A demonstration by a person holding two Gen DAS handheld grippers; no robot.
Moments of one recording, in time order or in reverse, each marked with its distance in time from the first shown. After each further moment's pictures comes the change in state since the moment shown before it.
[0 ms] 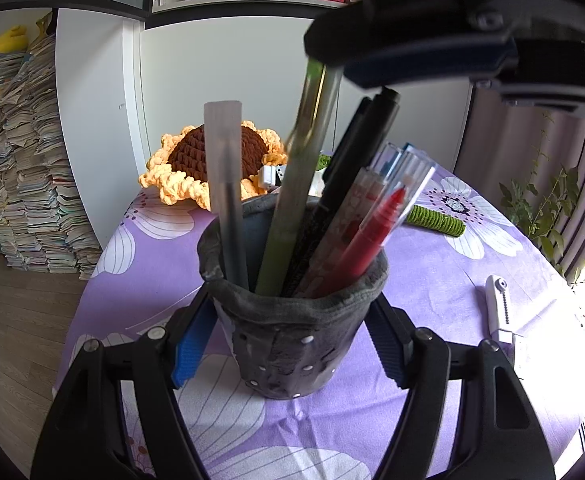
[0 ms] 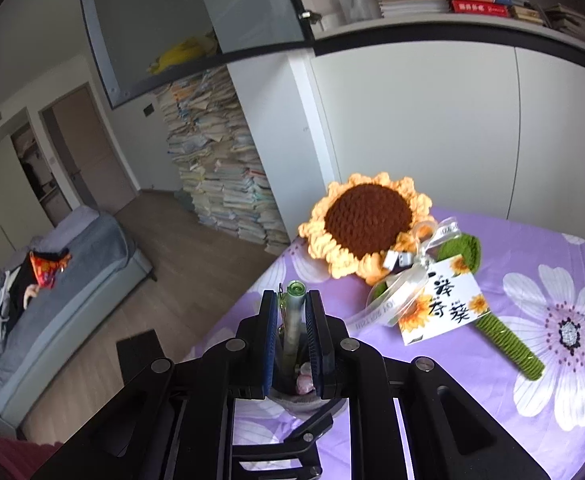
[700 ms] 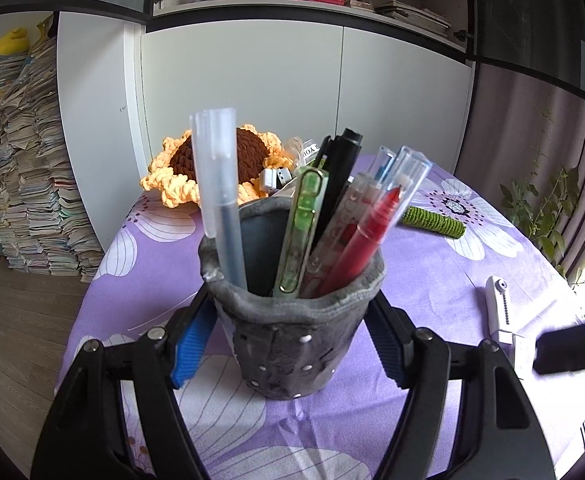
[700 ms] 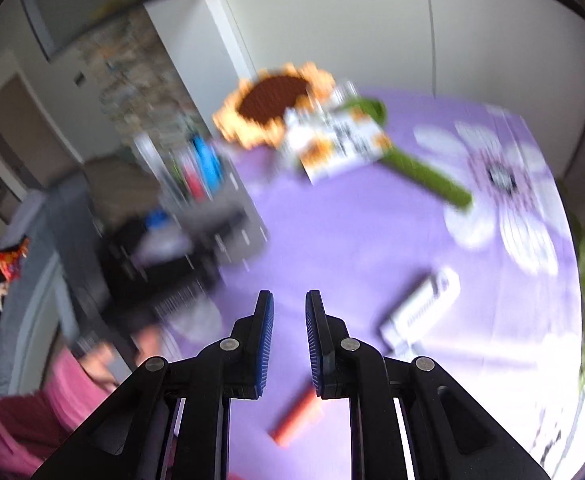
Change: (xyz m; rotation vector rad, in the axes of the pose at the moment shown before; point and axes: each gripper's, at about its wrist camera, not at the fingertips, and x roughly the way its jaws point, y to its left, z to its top) left arm -0.002 0.000 0.000 0.003 -0.015 0.007; right arm -0.046 -0.047 -0.107 0.181 0.286 -0.197
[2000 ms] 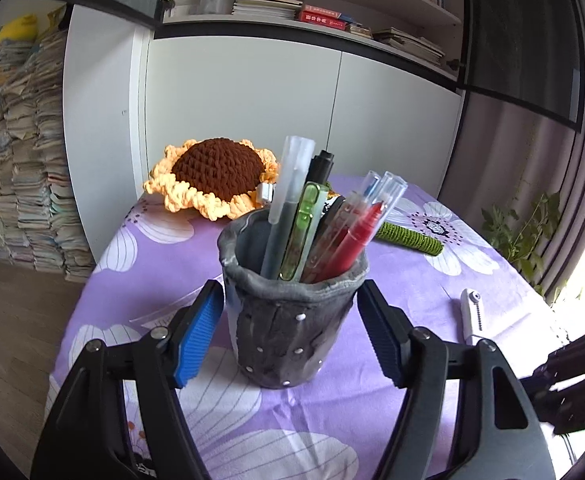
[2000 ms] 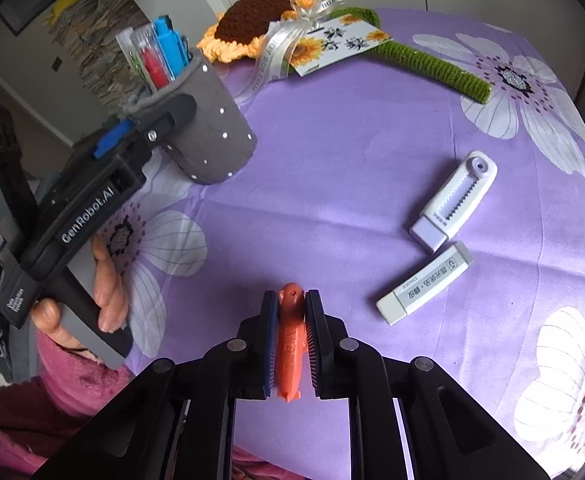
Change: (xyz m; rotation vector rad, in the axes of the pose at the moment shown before) left arm -0.023 0.011 -0.005 -0.069 -0.066 -0.075; right arm 0.037 -0.001 -0.035 0.083 0.125 0.037
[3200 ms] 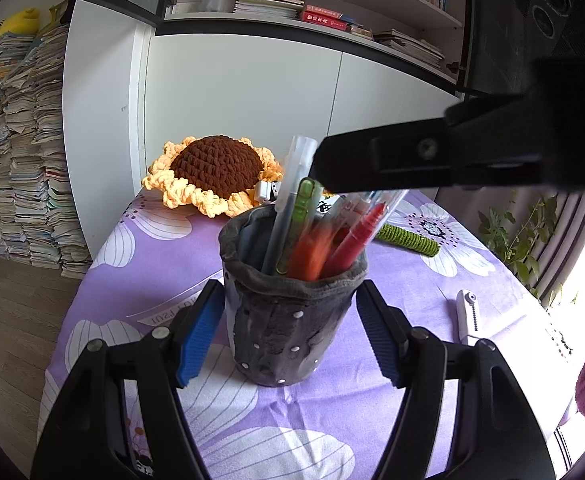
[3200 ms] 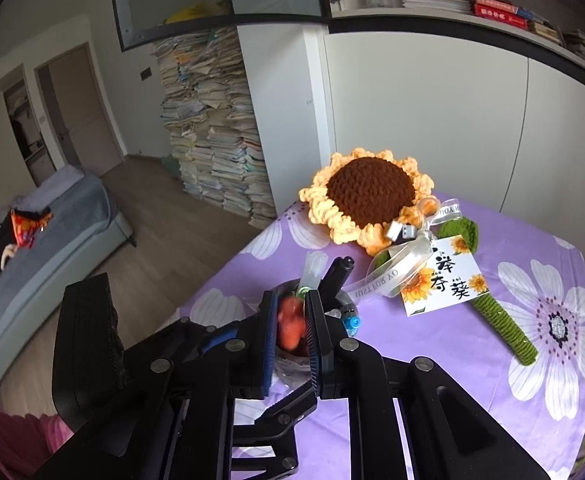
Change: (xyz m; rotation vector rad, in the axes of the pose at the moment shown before) left arm -0.003 -0.002 -0.003 -0.007 0.001 -0.010; right arm -0.030 0.105 0.098 -0.356 -0.354 0.047
